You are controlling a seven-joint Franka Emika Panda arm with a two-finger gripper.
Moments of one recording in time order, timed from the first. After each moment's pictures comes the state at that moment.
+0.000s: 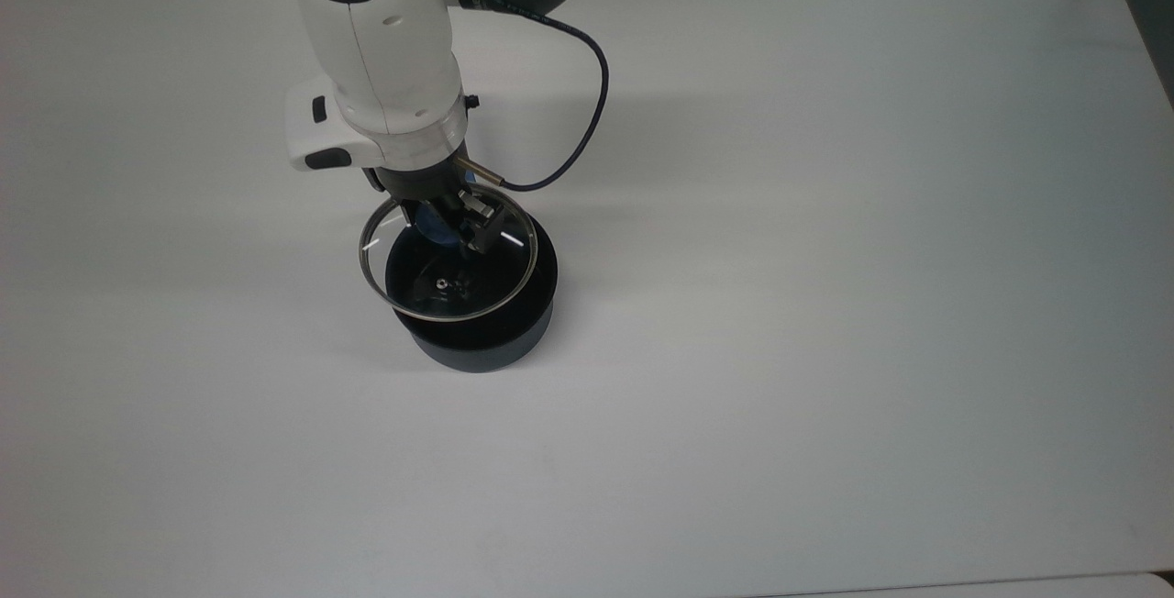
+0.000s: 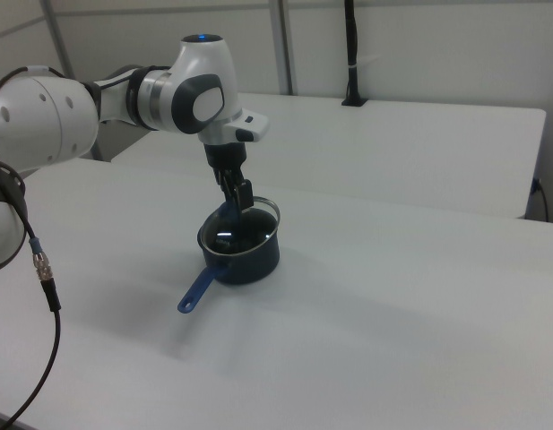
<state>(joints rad) -0.02 0.47 0.00 -1.39 -0.01 1.89 0.54</state>
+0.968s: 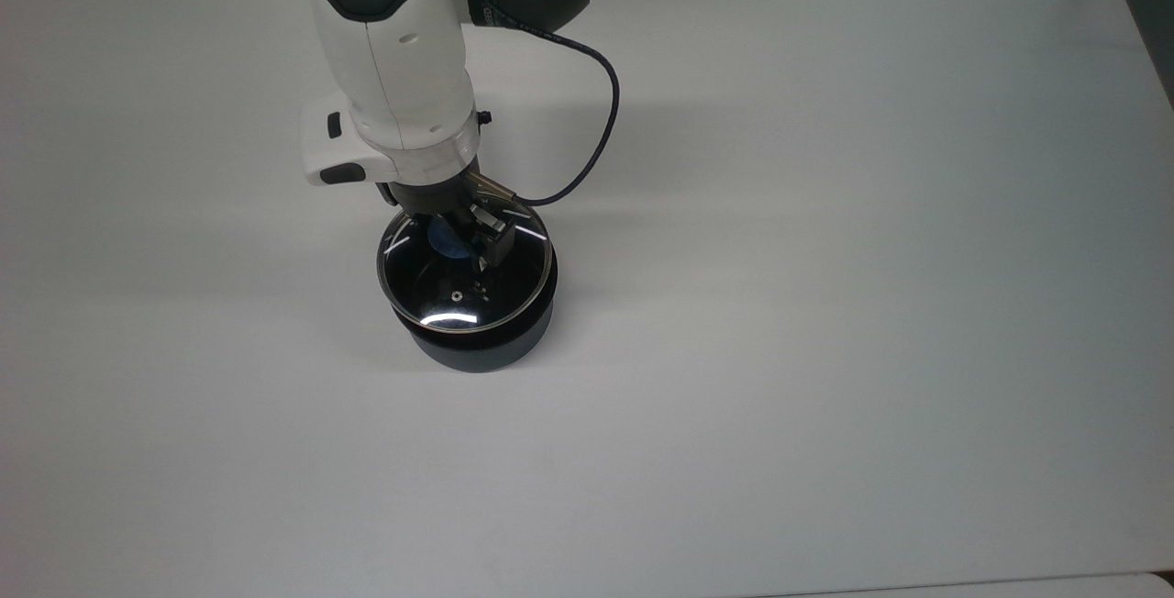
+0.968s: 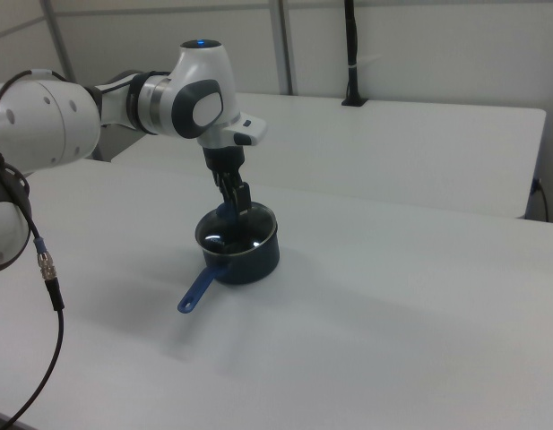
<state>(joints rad) -0.01 0.49 0.00 -1.38 0.00 1.92 0.55</state>
